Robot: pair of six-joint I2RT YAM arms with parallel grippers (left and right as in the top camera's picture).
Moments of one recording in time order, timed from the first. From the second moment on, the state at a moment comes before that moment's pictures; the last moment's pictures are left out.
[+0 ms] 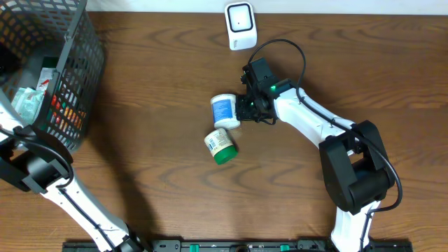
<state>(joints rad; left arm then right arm) 0.63 2.34 2.50 -1.34 -0.01 -0.22 0.48 2.02 1.38 -0.56 -0.21 0.44</state>
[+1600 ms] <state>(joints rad) 0.61 2.21 2.40 -1.70 0.22 -0.28 0.48 2.02 1.38 -0.56 -0.21 0.44</state>
